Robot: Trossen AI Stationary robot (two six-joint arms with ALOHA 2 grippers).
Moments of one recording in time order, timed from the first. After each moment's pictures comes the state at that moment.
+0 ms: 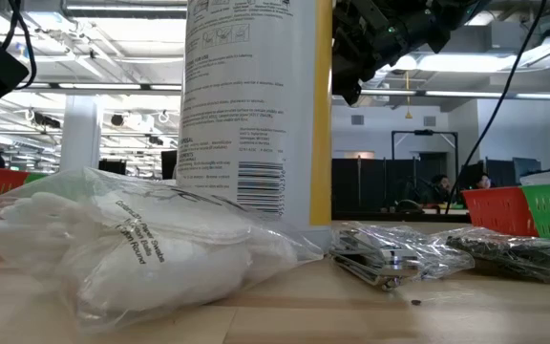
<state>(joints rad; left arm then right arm) -0.62 0.94 0.64 -1.11 0.14 -1.65 -0.20 1.42 0.94 -0.05 -0.23 0.05</state>
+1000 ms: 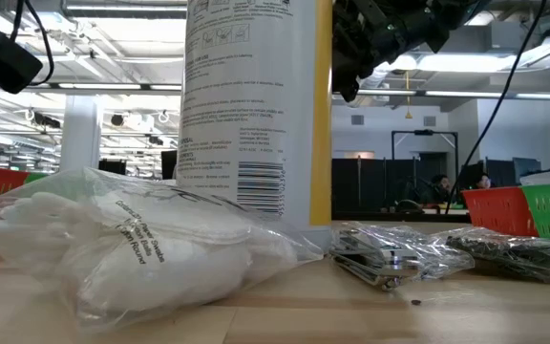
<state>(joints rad) -0.56 0.87 0.64 -1.12 0.07 -1.57 -0.20 1.42 0.94 -0.02 -0.23 0.05</state>
